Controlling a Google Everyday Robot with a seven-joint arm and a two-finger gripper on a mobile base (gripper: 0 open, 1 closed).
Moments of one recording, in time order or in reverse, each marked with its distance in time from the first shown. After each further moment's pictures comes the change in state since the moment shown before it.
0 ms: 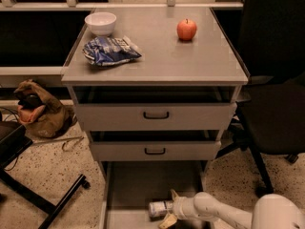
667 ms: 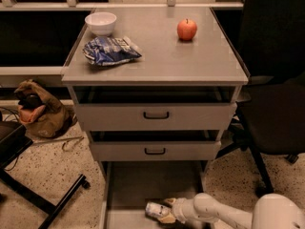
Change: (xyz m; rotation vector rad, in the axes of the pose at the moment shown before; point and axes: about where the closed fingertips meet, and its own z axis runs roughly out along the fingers) arm -0.001 0.000 -0.002 0.000 0.000 0.003
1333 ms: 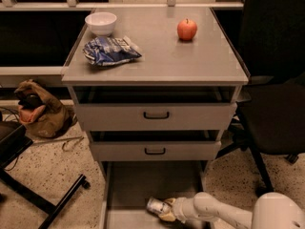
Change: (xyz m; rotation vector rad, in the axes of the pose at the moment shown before) arm -0.003 0.001 -0.001 -0.007 0.003 -0.002
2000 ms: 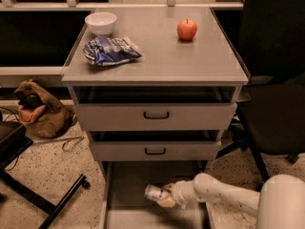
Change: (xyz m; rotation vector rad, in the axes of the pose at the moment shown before) arm -0.079 -0.021 -0.050 -0.018 0.008 -0.040
